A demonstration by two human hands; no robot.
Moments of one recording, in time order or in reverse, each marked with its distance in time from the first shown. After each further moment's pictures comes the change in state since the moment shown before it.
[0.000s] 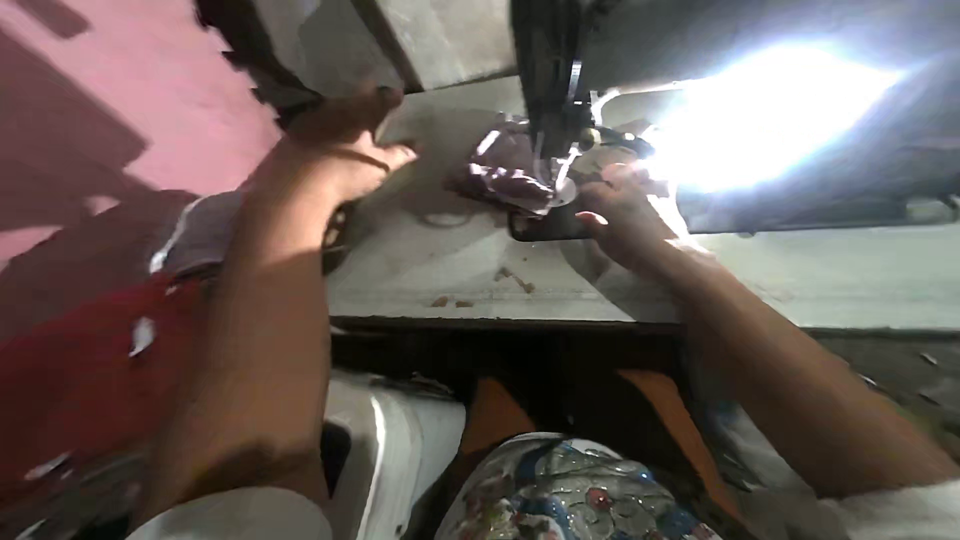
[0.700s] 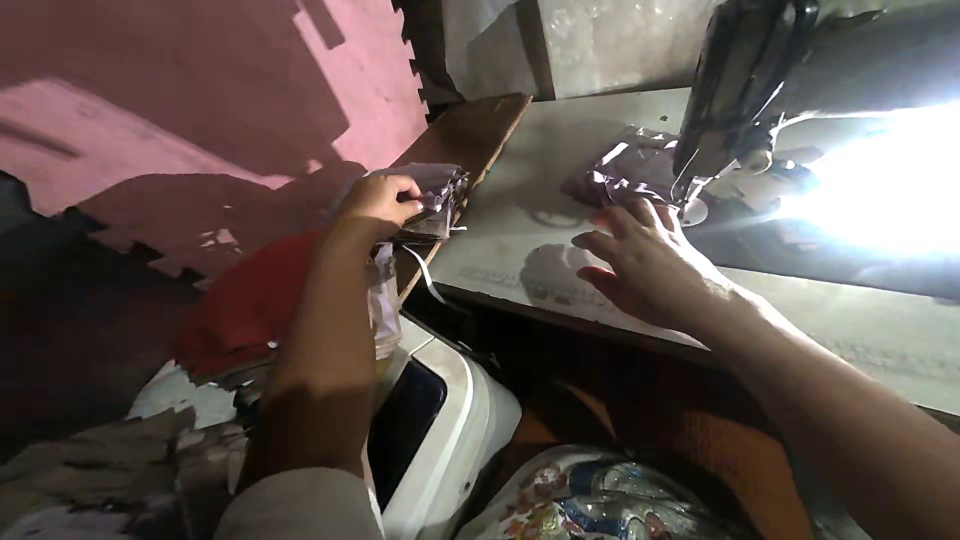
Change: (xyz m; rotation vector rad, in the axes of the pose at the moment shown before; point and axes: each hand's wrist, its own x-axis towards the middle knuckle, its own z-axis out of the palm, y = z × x) left_hand -0.107 -0.118 -0.012 -0.038 -0.068 -0.337; right_hand 0.003 -0.124 -0.011 0.057 -0.067 -0.532
